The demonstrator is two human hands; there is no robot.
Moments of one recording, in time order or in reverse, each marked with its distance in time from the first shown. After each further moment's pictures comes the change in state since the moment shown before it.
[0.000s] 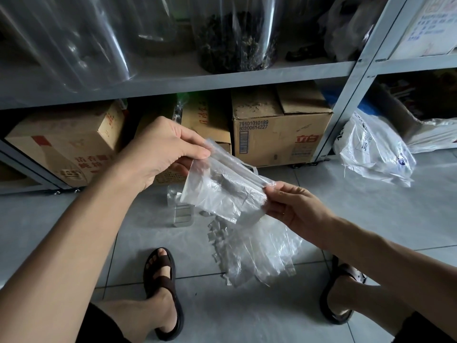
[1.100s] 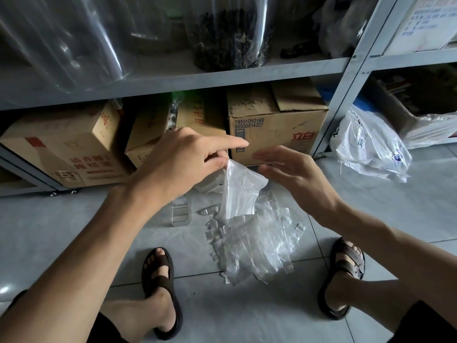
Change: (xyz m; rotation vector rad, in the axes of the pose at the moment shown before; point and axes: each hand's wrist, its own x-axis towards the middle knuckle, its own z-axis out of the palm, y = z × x) left_hand -0.006 -0.007 0.029 0.629 0.084 0.869; right_hand -0.010 -0.042 0.014 -0.698 -0.010 -0.464
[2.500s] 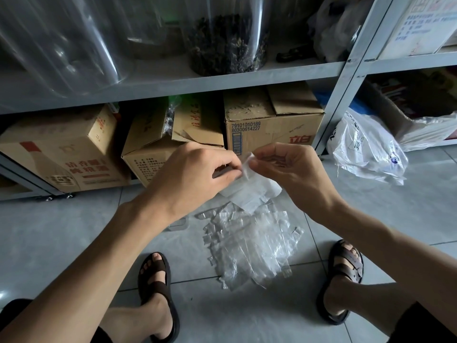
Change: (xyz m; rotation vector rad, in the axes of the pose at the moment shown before) left_hand -0.001 0.015 0.017 -0.050 -0.008 -0.051; right_hand 0.003 -0.022 0.004 0.009 0.081 -0.124
